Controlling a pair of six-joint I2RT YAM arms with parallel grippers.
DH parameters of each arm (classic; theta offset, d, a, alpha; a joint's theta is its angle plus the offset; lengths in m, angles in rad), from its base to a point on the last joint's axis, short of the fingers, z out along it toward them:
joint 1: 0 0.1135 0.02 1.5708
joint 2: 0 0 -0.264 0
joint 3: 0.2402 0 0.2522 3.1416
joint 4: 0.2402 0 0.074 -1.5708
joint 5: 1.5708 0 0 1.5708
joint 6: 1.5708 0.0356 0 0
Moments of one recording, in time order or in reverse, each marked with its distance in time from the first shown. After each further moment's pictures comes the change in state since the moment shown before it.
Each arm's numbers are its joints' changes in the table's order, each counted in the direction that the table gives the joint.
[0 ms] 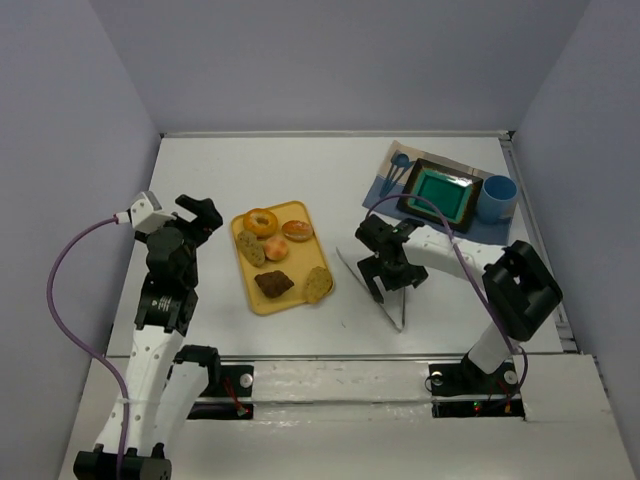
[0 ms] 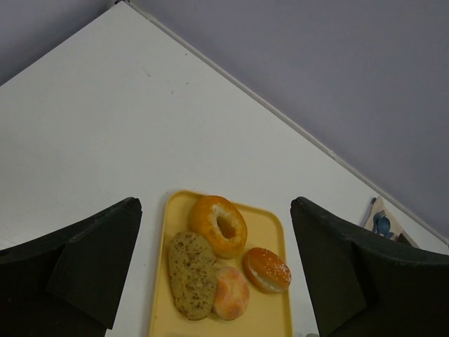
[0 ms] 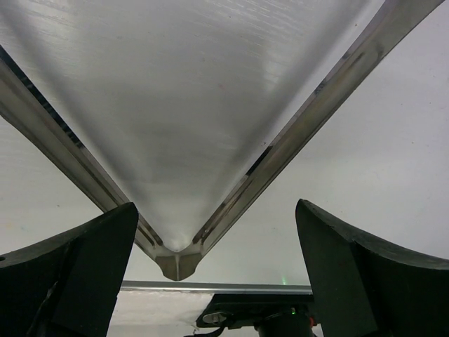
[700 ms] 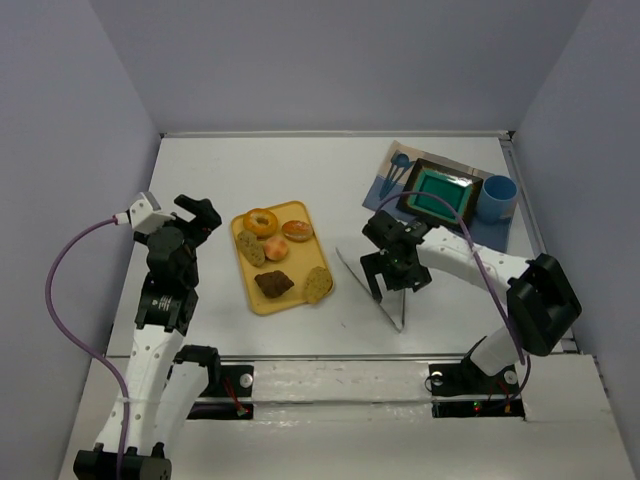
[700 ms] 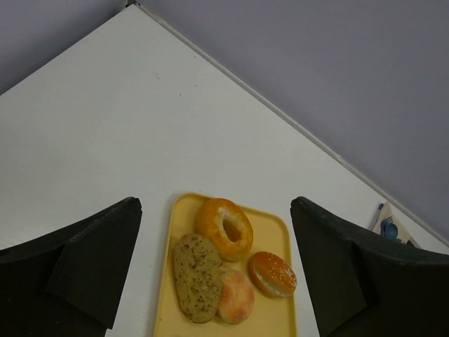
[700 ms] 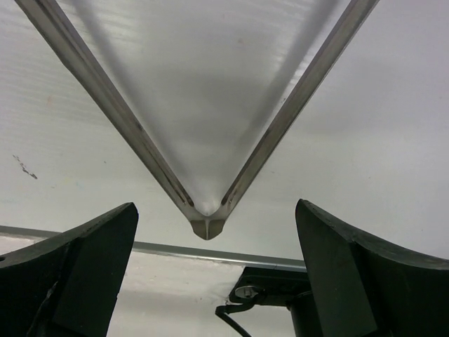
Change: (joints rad) left arm 0.000 -0.001 -0.002 0.000 -0.030 0.002; right arm 0.000 0.115 0.014 0.065 -0.074 0.109
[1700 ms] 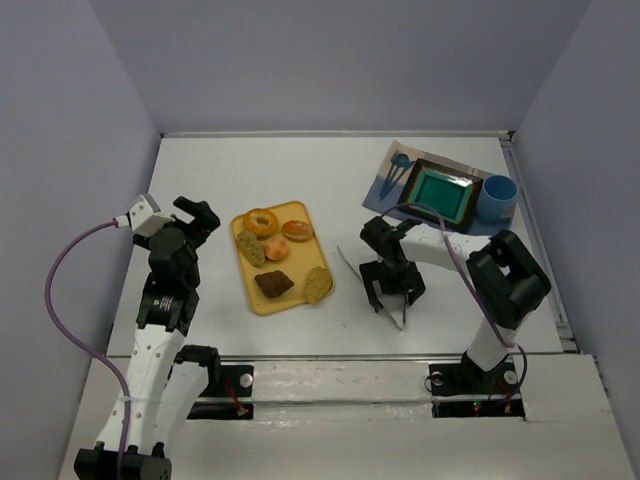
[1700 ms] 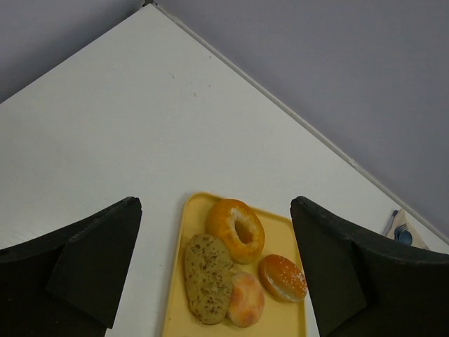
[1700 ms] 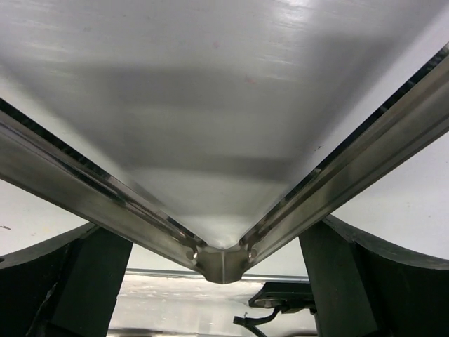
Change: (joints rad) left arm 0.000 0.000 -0.018 0.000 -0.042 0.000; right arm -0.067 -0.211 -0.048 -0.110 -0.111 0.021
